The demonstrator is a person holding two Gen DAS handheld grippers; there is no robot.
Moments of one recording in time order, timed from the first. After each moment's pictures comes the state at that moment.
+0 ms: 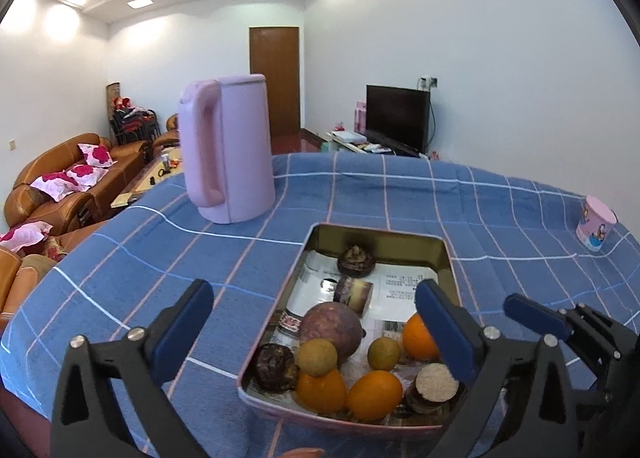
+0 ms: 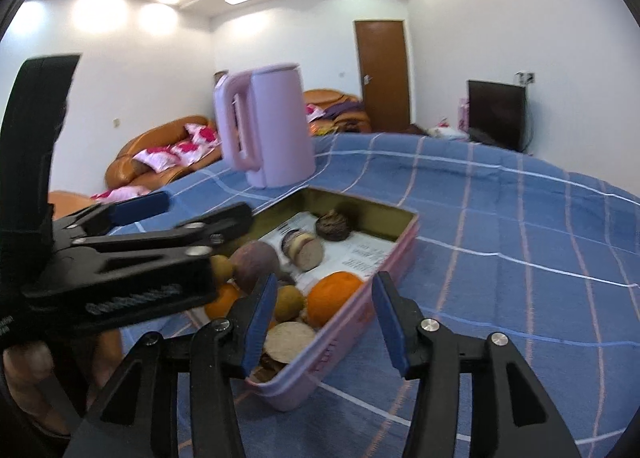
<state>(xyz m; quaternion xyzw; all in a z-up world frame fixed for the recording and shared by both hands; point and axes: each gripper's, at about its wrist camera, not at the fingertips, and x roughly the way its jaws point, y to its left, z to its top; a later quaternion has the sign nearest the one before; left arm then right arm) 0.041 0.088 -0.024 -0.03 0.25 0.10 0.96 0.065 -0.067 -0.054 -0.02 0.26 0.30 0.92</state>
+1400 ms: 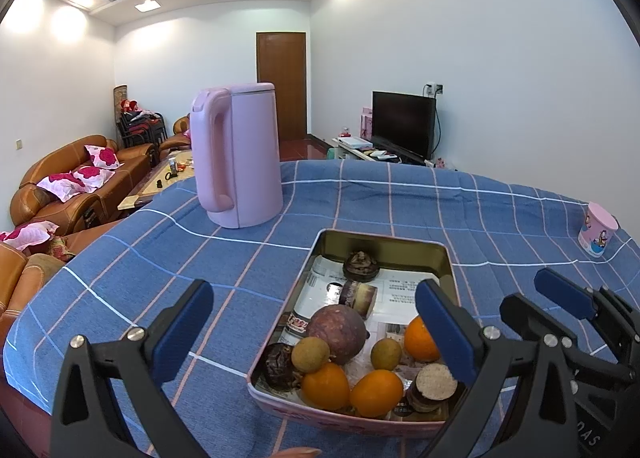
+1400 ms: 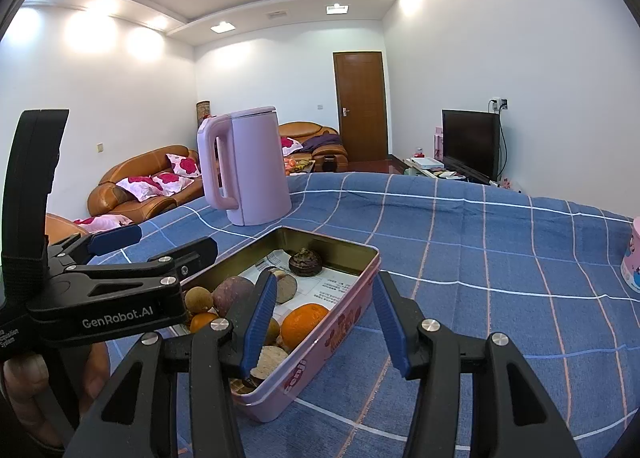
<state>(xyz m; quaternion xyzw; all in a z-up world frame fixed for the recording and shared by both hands) 0.036 0.092 -0.021 -0.03 0.24 0.11 0.96 0.052 -0.083 -0.035 -0.02 0.21 0.27 0.94</state>
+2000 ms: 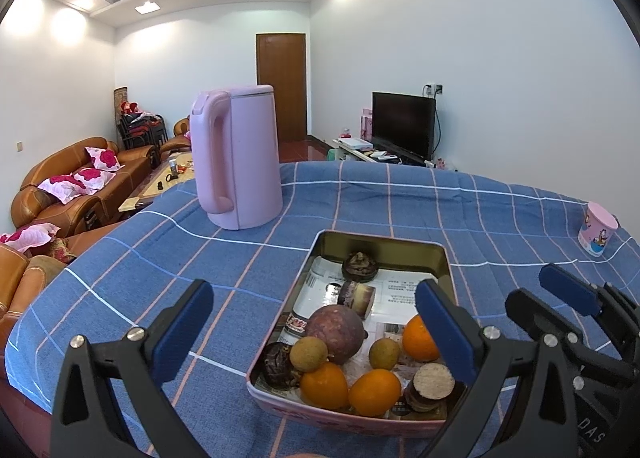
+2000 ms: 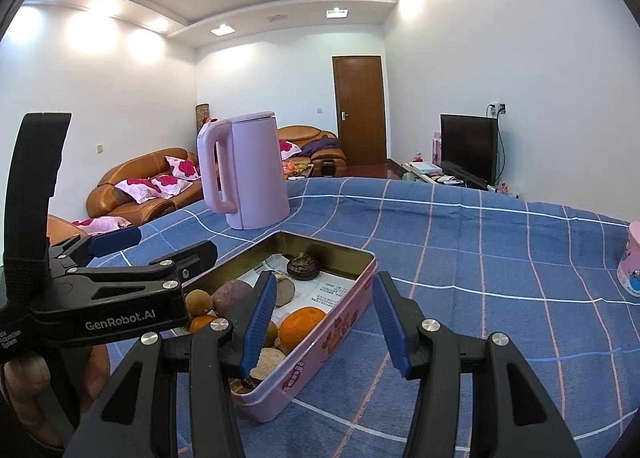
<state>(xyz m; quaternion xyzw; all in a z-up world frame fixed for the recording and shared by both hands) 0.035 0.091 -0.019 -0.03 0.24 0.12 0.96 0.049 -0.086 -0.031 -0.02 0.20 0.27 0.94</state>
